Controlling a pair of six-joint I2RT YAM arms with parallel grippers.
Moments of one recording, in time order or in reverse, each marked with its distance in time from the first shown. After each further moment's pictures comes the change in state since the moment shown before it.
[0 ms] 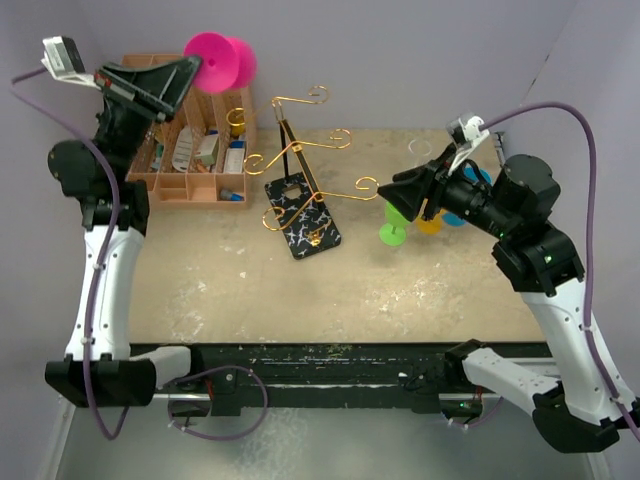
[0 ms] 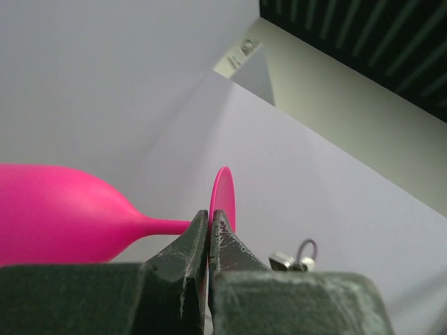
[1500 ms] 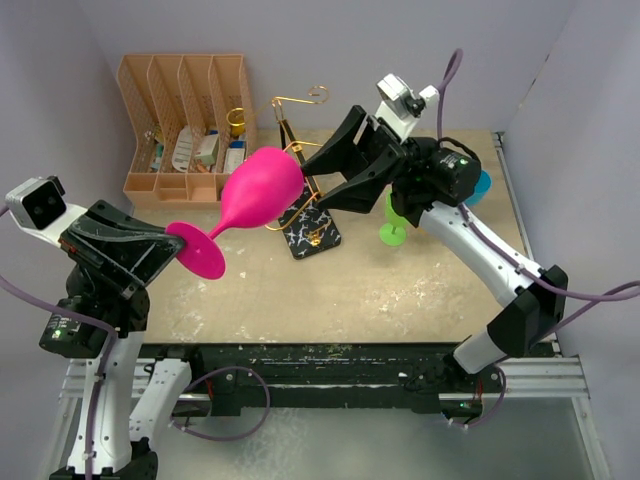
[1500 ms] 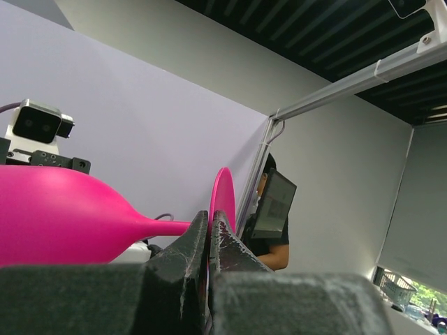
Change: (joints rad) left arm -0.052 -0.559 -0.493 0.573 0.153 -0.576; right arm 0.191 0.536 0.058 1.835 -0.726 1.036
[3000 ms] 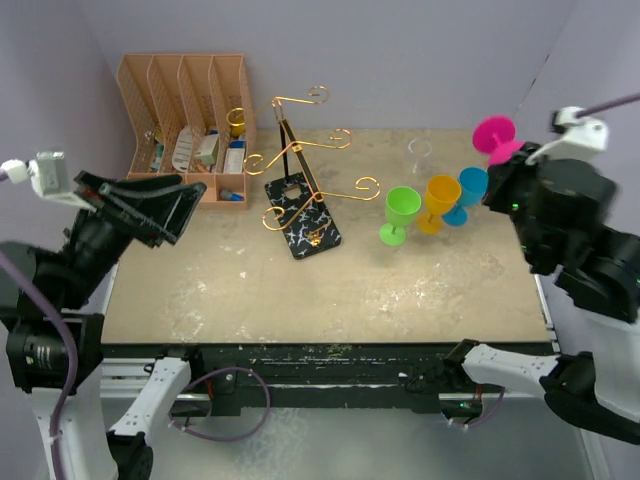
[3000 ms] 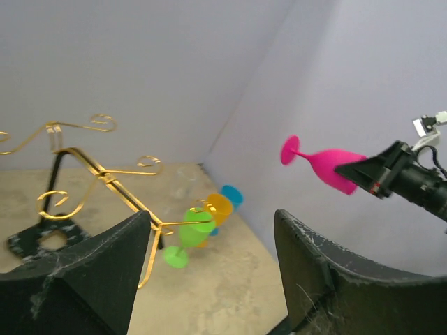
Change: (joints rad) left arm -0.032 -0.002 0.500 -1.598 -0.166 1.177; right arm 0.097 -0.461 0.464 -2.279 1.848 -0.897
